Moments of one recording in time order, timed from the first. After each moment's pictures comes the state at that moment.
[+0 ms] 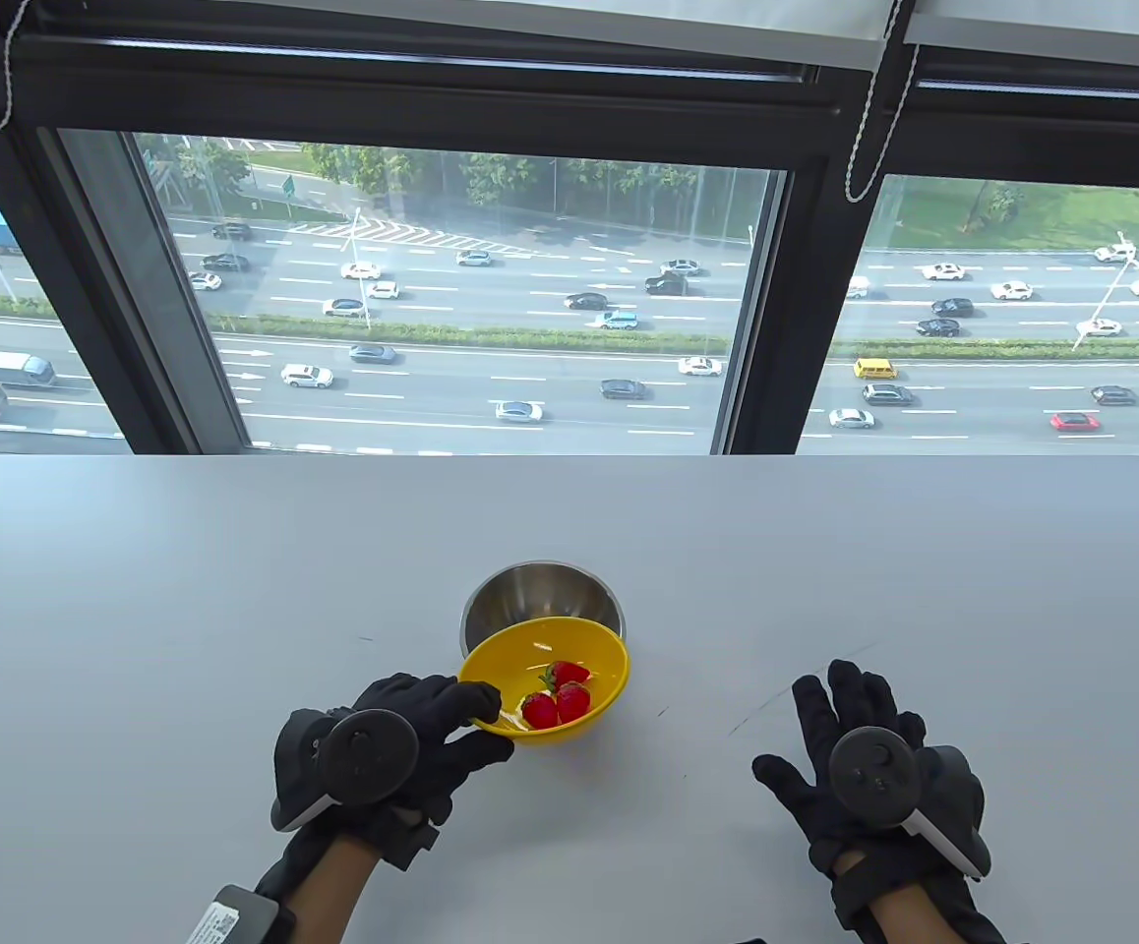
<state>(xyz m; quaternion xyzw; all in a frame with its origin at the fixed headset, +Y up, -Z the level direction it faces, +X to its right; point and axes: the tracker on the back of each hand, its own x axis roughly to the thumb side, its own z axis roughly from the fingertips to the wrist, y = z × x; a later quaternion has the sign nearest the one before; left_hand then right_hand) -0.177 -0.677 -0.315 0.17 -0.20 0.22 0.94 0.237 -0.704 -0.296 0.07 0.00 0.99 0.15</state>
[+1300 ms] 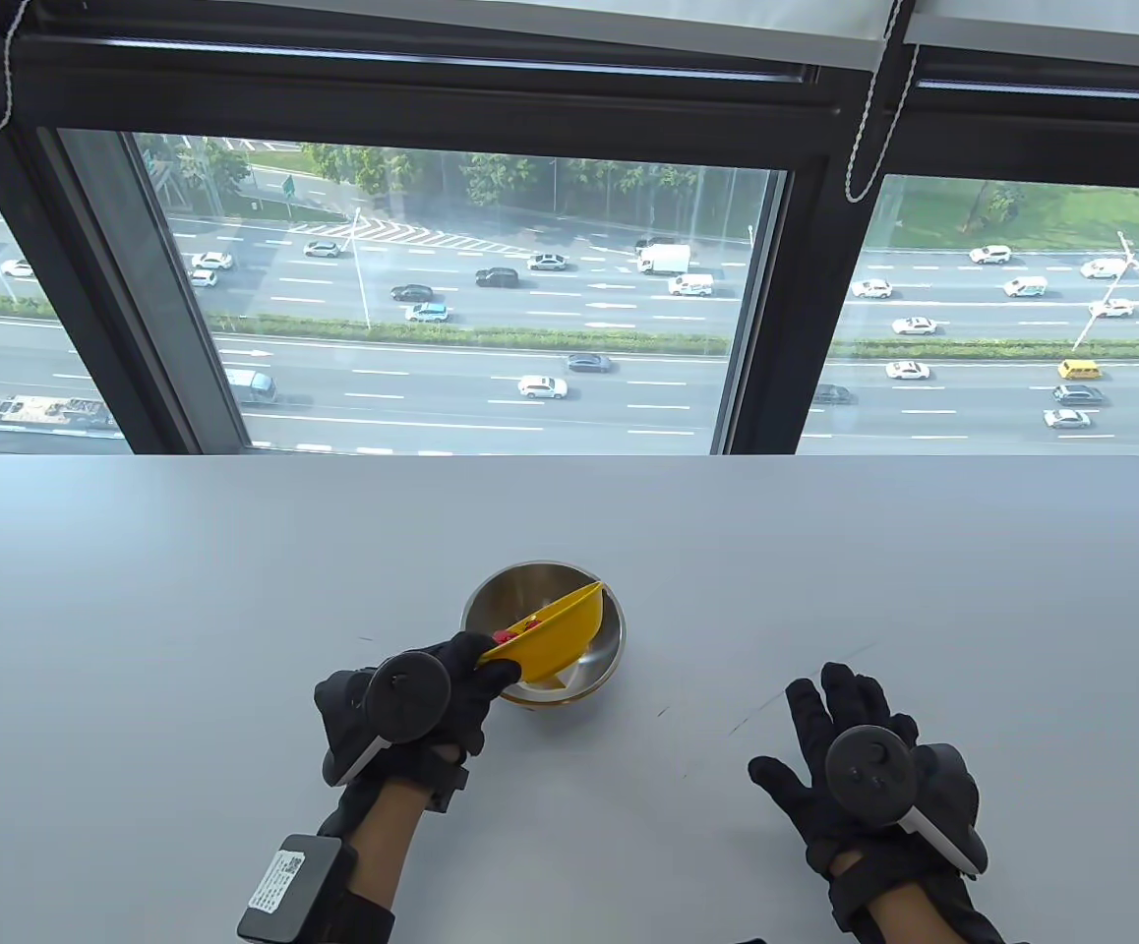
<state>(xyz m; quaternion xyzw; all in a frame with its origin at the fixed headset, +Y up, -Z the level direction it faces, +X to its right) -0.169 -0.699 -0.359 0.16 -0.08 0.22 0.96 0.234 -0.703 -0.296 0.07 0.01 0.98 0.16</state>
